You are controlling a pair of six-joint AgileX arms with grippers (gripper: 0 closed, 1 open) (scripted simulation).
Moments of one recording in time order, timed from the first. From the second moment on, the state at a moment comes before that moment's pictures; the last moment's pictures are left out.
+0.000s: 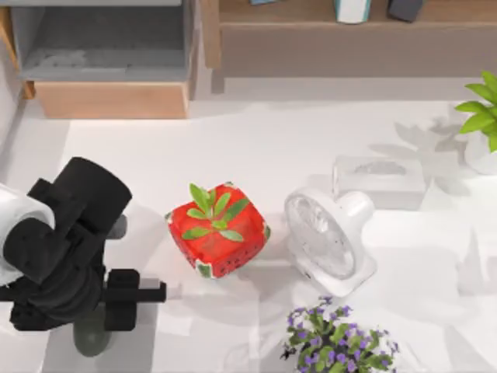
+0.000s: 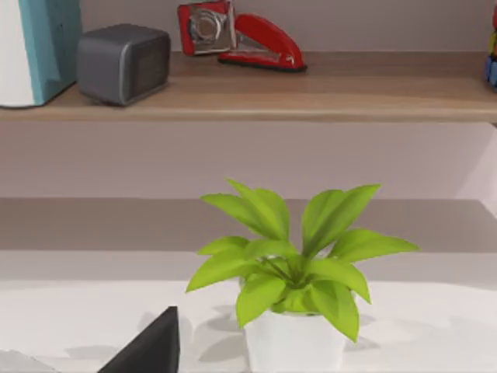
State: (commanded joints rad) left arm -0.51 1.38 0.66 -0.67 -0.10 -0.48; right arm 0.00 0.00 0.00 0.00 0.00 0.00
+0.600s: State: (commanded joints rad) left arm -0.51 1.38 0.67 -0.66 -0.10 -0.48; right arm 0.00 0.00 0.00 0.00 0.00 0.00
